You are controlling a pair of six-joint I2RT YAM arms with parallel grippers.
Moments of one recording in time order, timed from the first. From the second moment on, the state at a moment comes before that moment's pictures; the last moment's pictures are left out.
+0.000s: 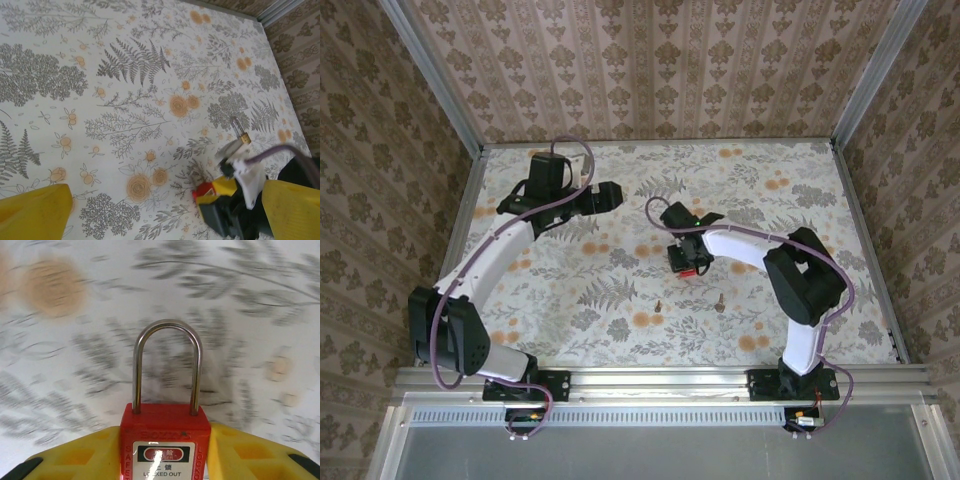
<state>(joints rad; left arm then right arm) -0.37 1.43 1.20 -0.46 0.40 -0.41 0.64 1.85 1.20 -0.64 0.10 0.35</state>
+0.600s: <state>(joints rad) -0.36 1.39 1.20 -0.45 0.40 -0.40 0.79 1.97 1.38 -0.68 0.07 0.15</state>
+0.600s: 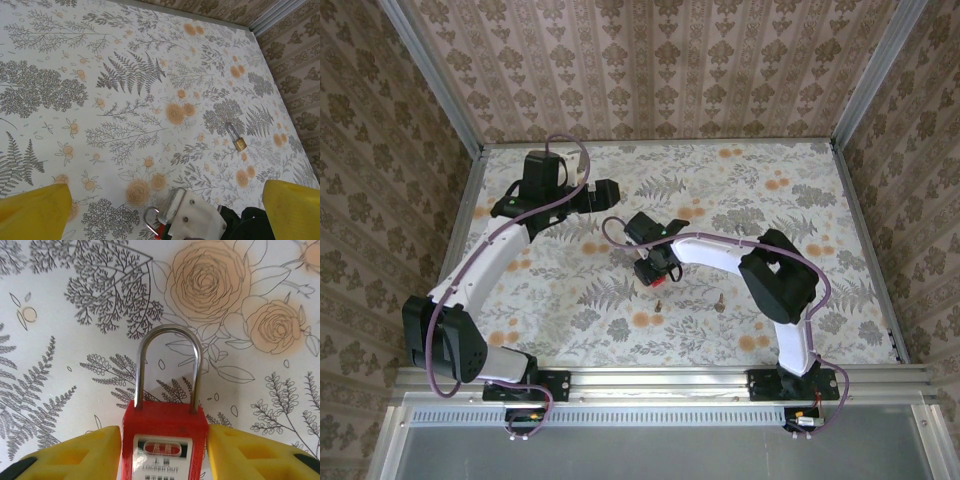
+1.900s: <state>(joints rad) -0.36 1.38 1.20 -0.45 0.41 -0.40 0.67 1.80 1.24 -0.77 0.11 0.27</state>
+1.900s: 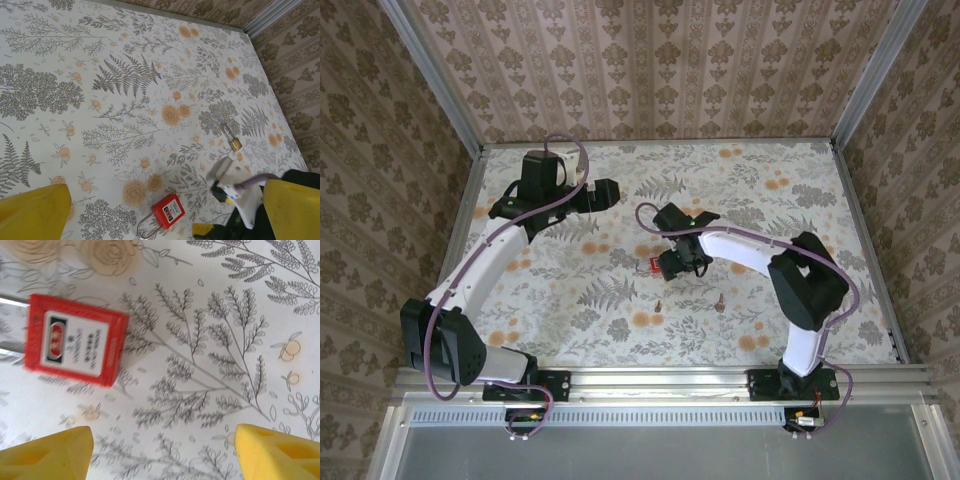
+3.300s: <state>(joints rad) -0.59 1.47 1.20 -0.51 0.37 -0.35 0.59 1.38 0.70 -0.69 0.00 0.55</state>
